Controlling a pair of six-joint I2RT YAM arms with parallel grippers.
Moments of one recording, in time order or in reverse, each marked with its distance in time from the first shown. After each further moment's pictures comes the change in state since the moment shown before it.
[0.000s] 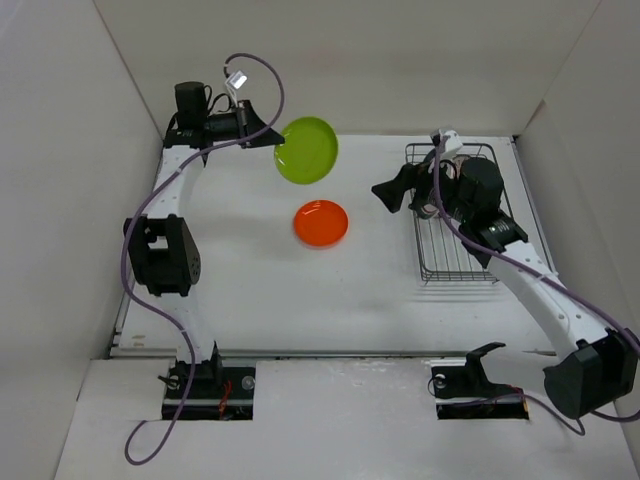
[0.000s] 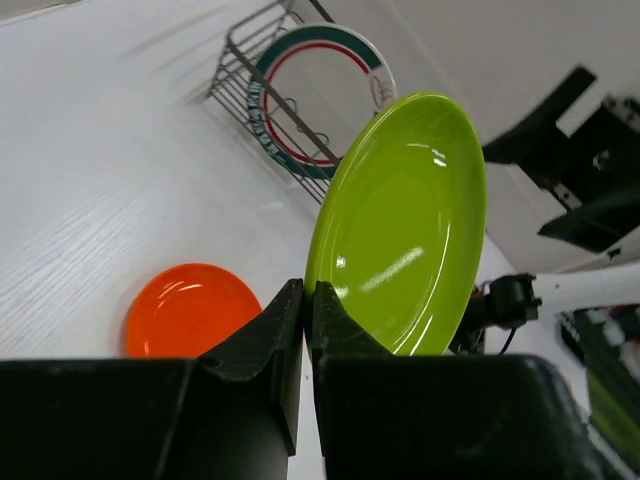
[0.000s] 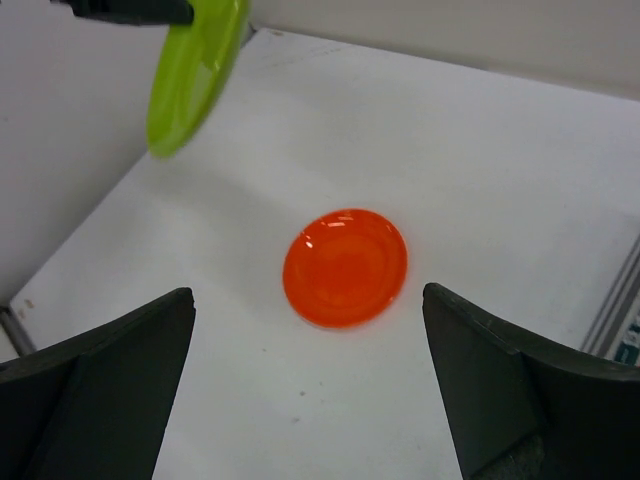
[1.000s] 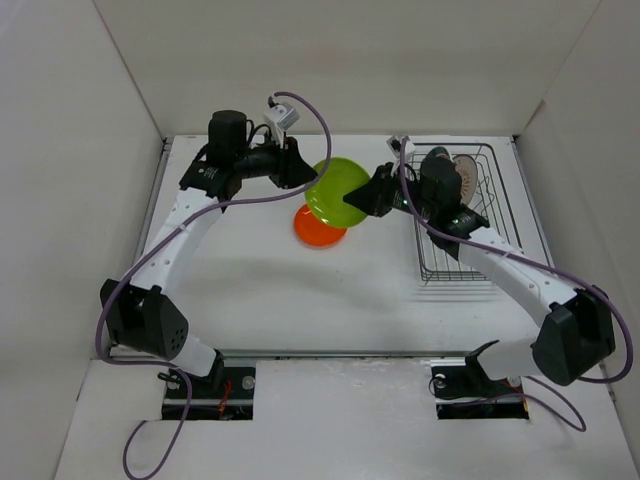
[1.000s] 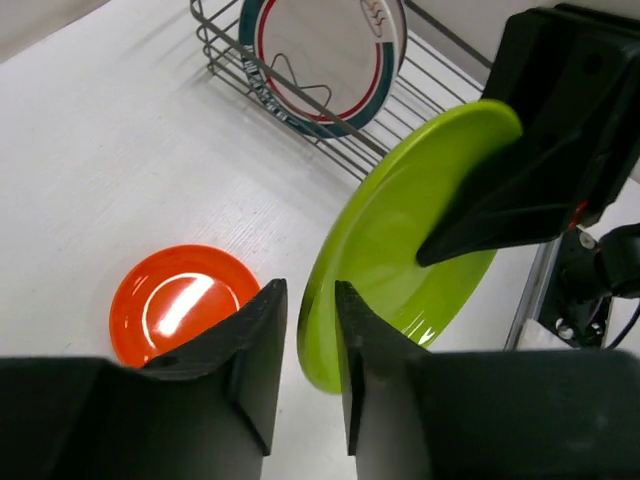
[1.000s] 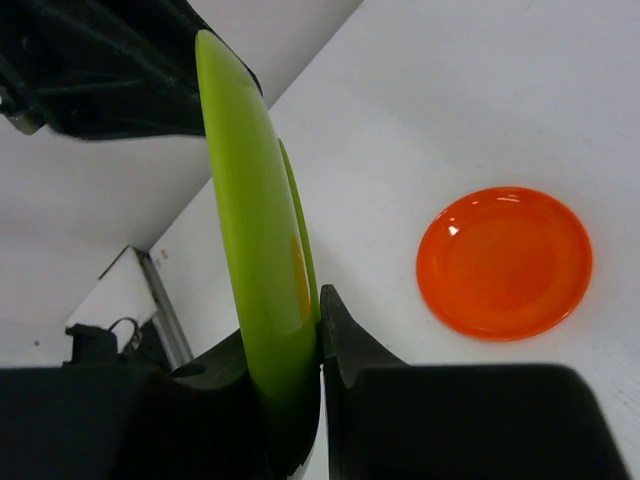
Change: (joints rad) left arm -0.322 -0.510 -0.381 -0.169 -0.419 0.401; right arm 0.139 0.207 0.042 0.169 -0.146 0.210
